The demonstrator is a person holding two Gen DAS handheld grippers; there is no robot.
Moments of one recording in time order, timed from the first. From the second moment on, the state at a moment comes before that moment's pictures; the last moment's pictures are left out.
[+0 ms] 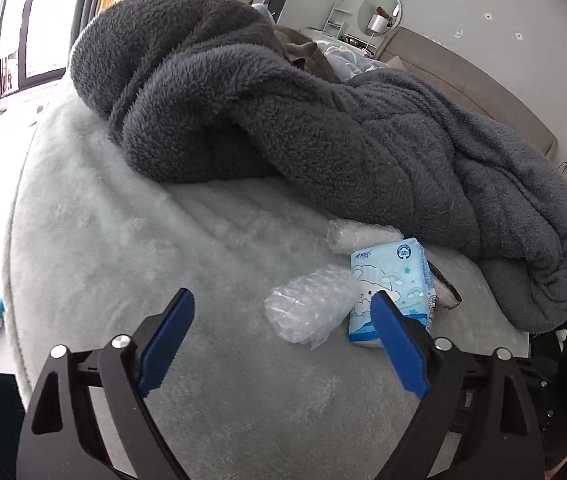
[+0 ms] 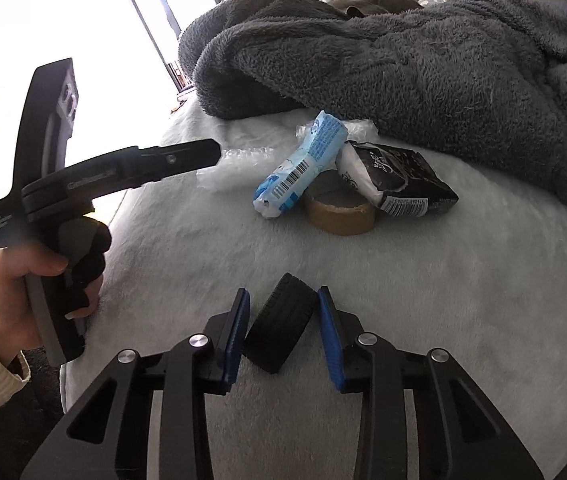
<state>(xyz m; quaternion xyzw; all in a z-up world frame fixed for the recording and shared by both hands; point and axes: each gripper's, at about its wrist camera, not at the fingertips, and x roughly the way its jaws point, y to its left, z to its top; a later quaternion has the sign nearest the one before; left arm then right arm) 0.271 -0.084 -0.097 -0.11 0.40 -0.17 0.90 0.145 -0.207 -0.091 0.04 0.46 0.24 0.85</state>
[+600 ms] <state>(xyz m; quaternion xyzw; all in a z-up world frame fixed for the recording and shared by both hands) 0.281 -0.102 -0.110 -0.12 0.42 -0.21 0.87 0.141 -0.220 -0.073 0.06 0.43 0.26 0.86</state>
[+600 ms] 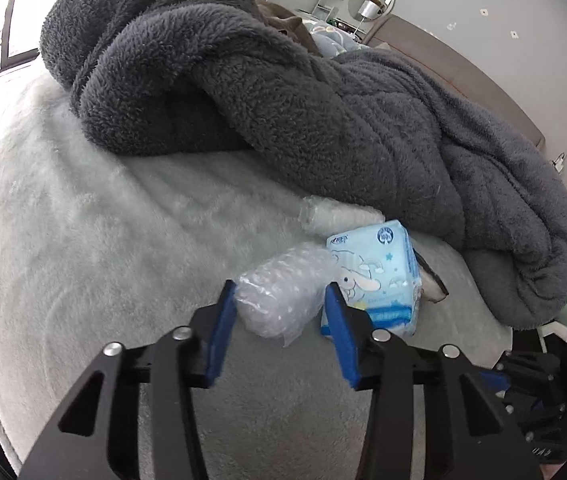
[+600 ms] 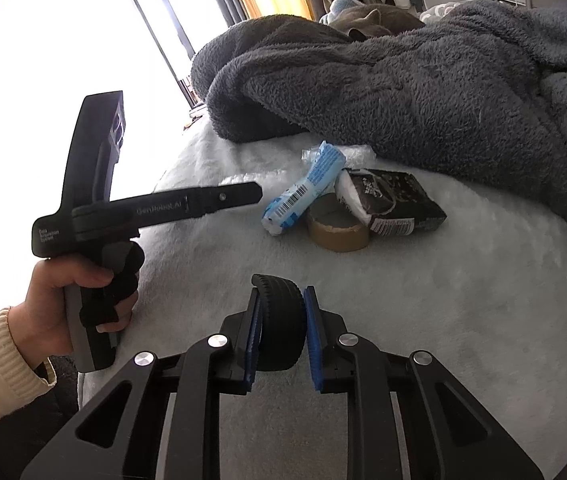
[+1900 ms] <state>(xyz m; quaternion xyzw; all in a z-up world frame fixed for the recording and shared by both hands) 0.218 0.010 -0.060 -0.05 0.38 -0.18 0.90 0.181 -0.091 -0.033 0.03 0.39 0.29 0.87</state>
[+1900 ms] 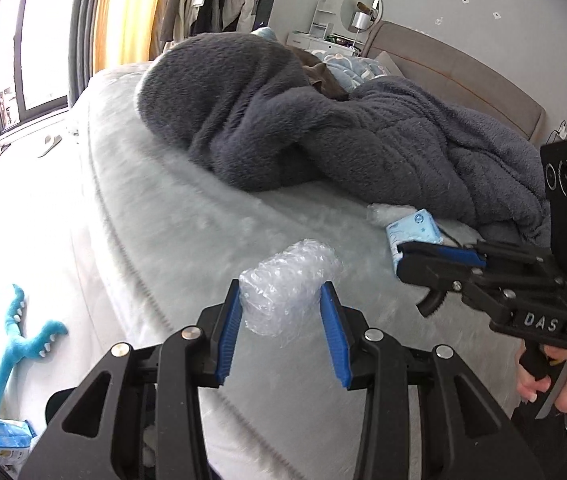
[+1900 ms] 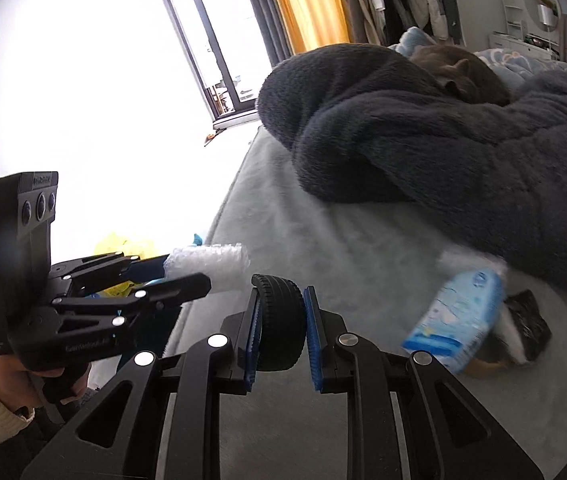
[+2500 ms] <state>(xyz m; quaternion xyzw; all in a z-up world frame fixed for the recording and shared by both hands) 0.197 0.089 -0.082 -0.06 0.44 -0.12 0.89 0.192 0.011 -0.040 0.00 0.40 0.34 0.85</state>
